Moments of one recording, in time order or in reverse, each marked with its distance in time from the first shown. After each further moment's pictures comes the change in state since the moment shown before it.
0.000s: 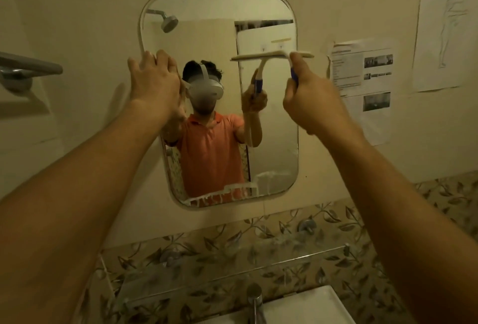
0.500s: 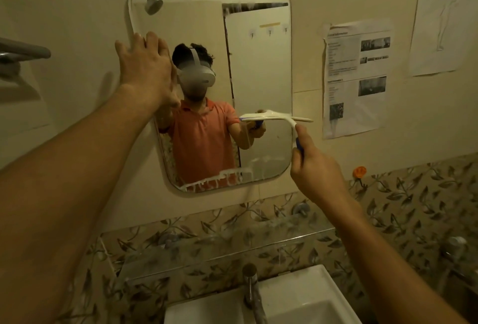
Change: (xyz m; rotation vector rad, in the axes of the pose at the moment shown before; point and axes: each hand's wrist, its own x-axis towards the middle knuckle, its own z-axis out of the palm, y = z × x) left_hand -0.003 0.000 -0.003 -0.013 -0.010 -0.007; right_hand -0.104 0.085 0.062 0.018 -0.123 0.093
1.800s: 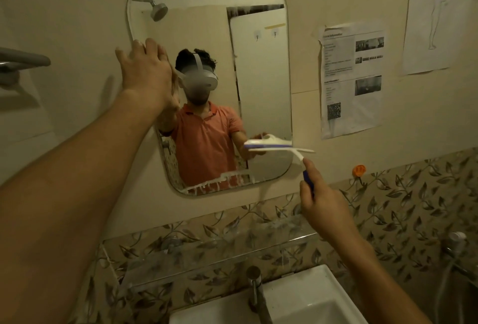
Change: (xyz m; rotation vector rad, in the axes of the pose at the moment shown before) left_hand 0.003 0.003 0.003 -0.020 -0.025 -0.008; right_hand -0.054 0.028 0.021 0.110 -0.074 0.151
